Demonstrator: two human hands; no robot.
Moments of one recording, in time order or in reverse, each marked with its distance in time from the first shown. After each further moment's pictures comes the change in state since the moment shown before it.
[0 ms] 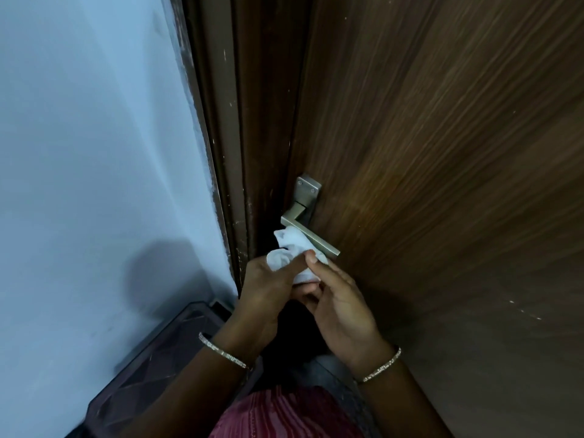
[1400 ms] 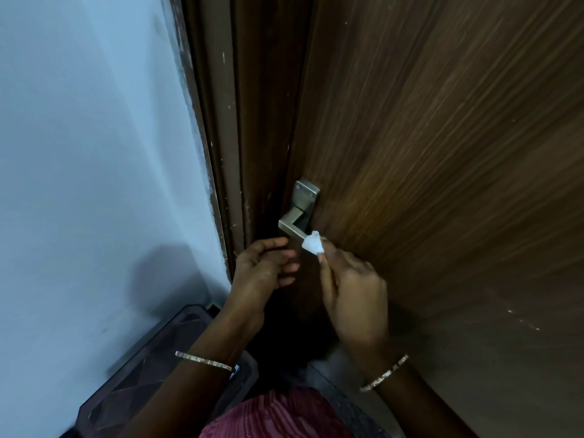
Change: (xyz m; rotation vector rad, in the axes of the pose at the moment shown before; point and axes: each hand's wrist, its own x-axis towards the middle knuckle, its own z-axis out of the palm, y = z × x) left_hand 0.034 -0.001 -0.017 0.147 0.051 0.076; right_hand -0.001 -0.018 -0.007 -1.844 0.433 -0.823
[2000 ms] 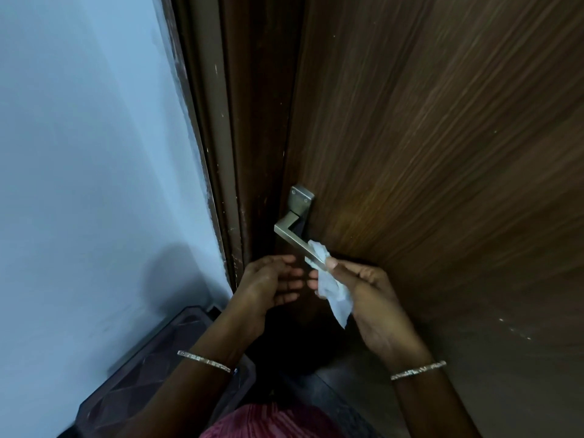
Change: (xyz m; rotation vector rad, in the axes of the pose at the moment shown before) left_hand 0.000 -0.004 0.010 0.040 -0.067 -0.178; right_hand 0.011 0.035 -0.004 1.387 -0.447 0.623
